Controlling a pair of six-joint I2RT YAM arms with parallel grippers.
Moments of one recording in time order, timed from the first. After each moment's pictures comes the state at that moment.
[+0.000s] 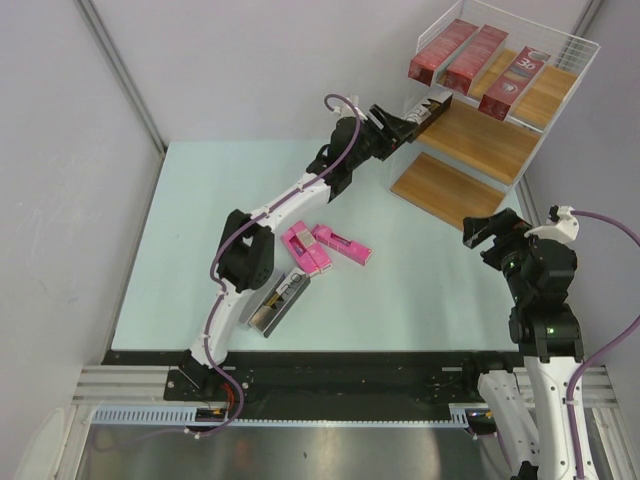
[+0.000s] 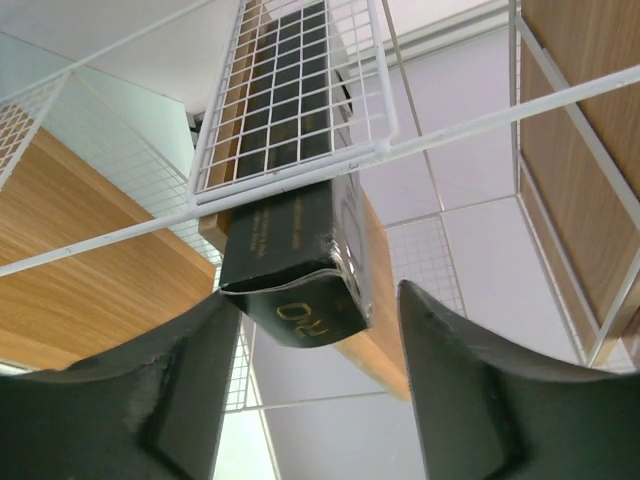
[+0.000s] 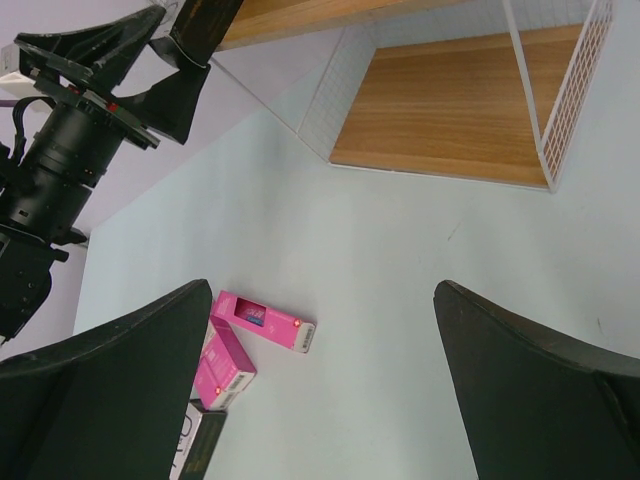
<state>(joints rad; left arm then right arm) -0.66 2.35 2.15 0.19 0.10 -1.20 0.01 0.54 0.85 -0.51 0.02 0.62</state>
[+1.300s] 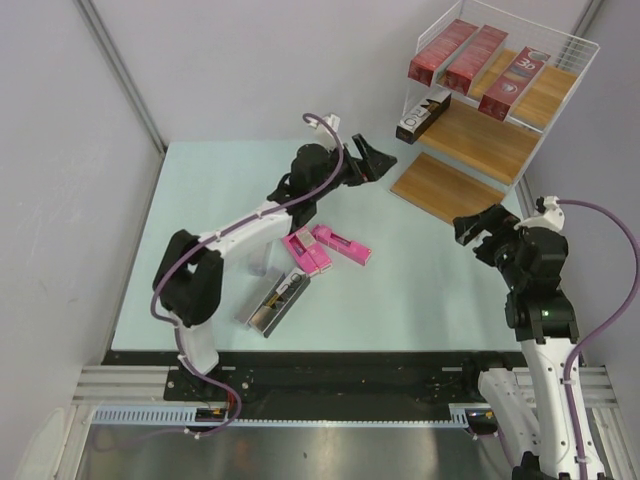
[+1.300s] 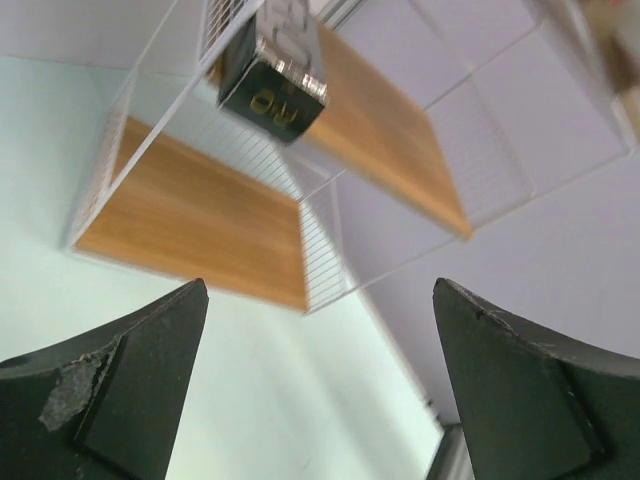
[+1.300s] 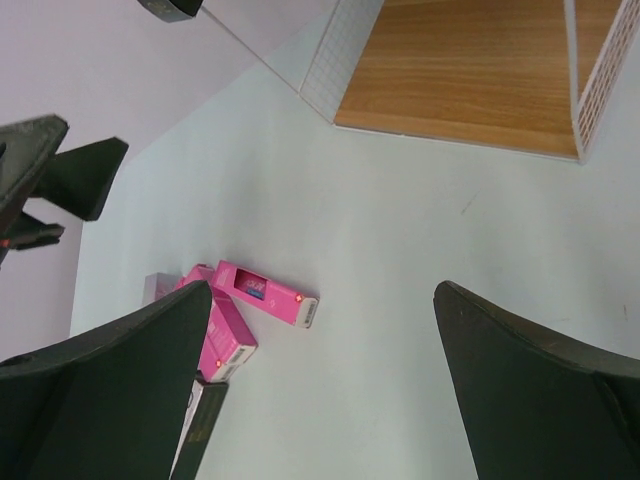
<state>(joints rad) -0.66 1.88 1.48 0.40 0.16 -0.81 0.01 0.62 0.85 -0.51 -0.05 0.62</state>
